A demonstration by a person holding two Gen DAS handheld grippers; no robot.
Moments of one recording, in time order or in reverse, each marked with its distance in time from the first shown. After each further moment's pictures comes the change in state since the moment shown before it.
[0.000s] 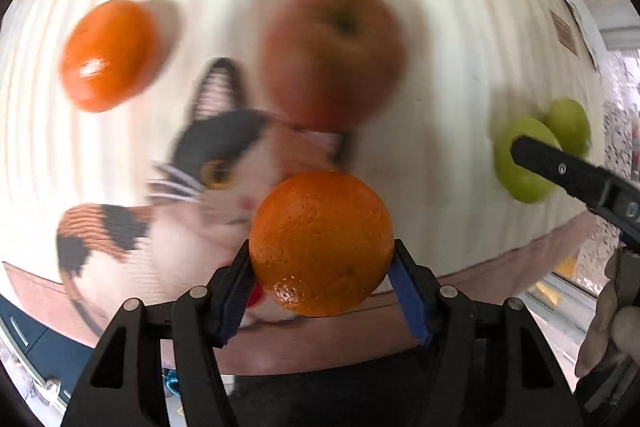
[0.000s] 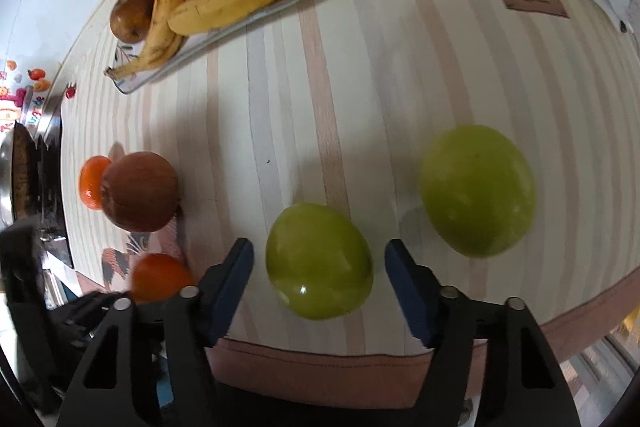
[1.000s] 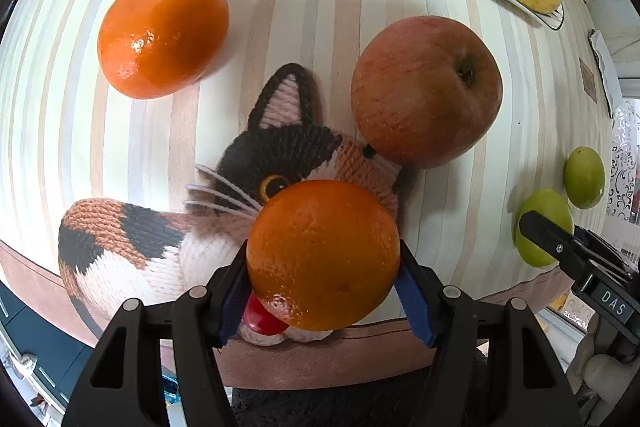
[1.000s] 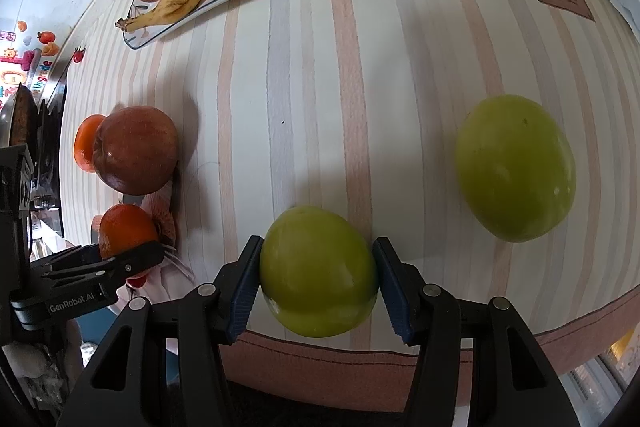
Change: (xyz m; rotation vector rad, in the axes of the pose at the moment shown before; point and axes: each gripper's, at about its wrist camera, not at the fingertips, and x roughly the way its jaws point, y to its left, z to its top) left arm 0.004 0.035 0.001 -0.108 -0.033 -0.021; right arm 0.015 0.011 -0.016 -0.091 0.020 0.004
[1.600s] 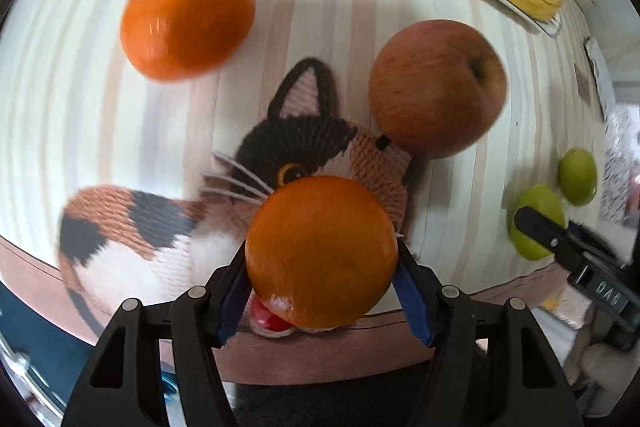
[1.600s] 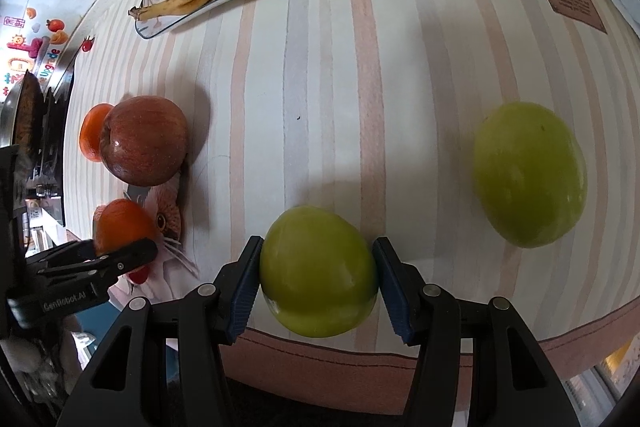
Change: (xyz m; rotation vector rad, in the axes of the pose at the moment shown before) left arm -0.007 0.024 -0.003 -0.039 0.014 -0.059; right arm 0.006 0.013 0.000 -0.035 0.003 0.014
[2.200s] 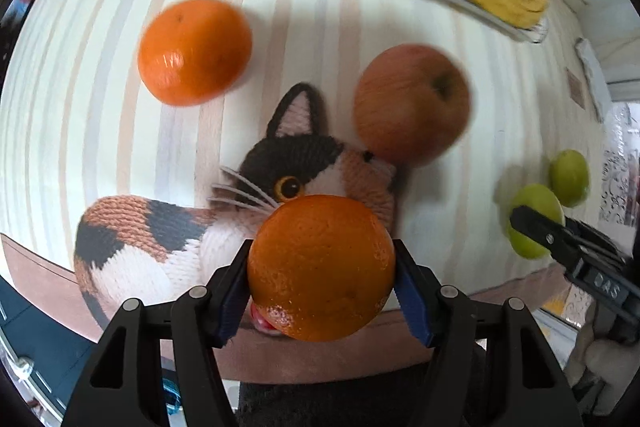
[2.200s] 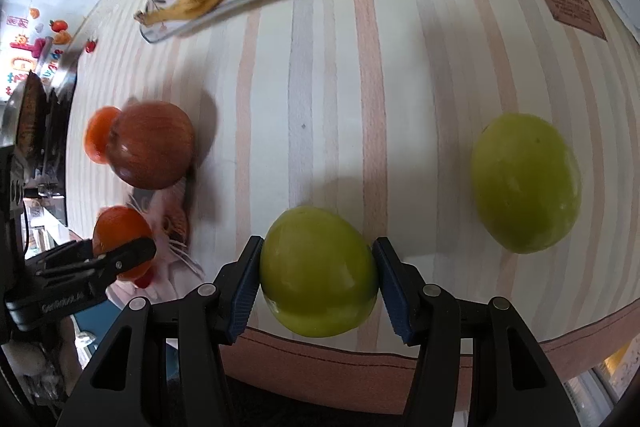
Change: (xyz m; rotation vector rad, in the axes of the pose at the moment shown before) left arm -0.027 -0.024 0.002 0.057 -0.089 0.052; right arm -0.014 -0.001 0.004 -0.008 -0.024 0.020
